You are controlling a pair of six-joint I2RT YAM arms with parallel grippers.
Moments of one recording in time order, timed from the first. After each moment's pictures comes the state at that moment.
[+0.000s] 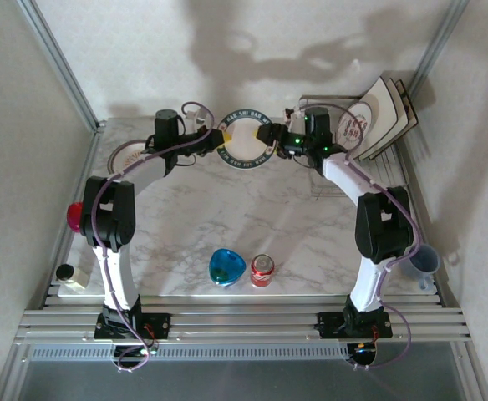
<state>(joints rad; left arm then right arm) -0.17 2.02 1.46 0.24 0.98 -0.80 0.31 1.88 1.50 -0.06 -0.76 0.74</state>
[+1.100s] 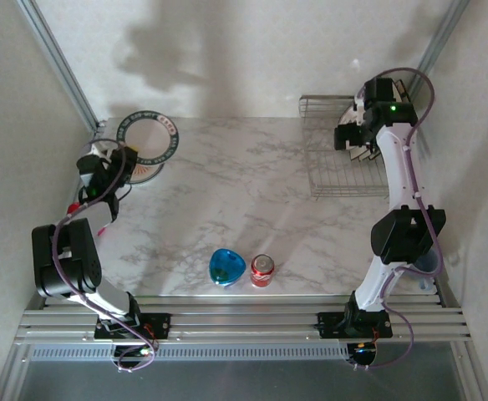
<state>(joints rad) 0.27 1.57 0.77 0.59 0.46 -1.06 0.04 1.84 2.03 -1.23 0.13 -0.06</state>
